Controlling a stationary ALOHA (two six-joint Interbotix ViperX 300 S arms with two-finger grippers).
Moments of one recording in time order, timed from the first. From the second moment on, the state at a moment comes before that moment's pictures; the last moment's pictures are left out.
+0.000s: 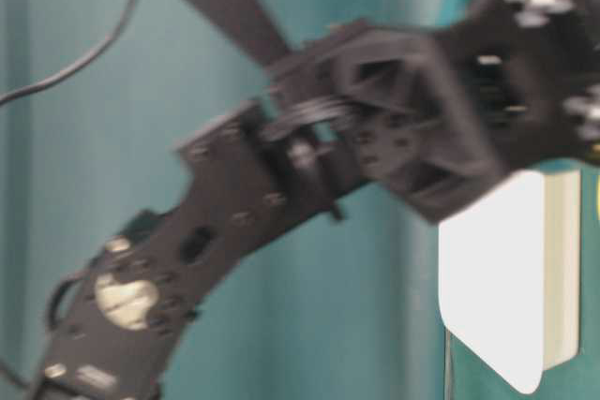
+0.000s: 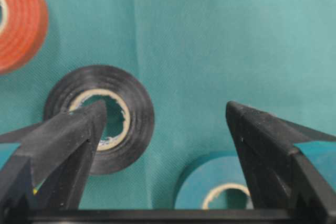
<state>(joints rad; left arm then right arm) -0.17 0.39 0.05 0.00 0.50 -0.12 -0.02 -0.93 1.13 -0.02 -0.05 0.01</state>
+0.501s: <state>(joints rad) -0.16 0.46 0.08 0.00 0.45 -0.12 -0.02 -0.93 1.13 -0.02 -0.04 0.01</state>
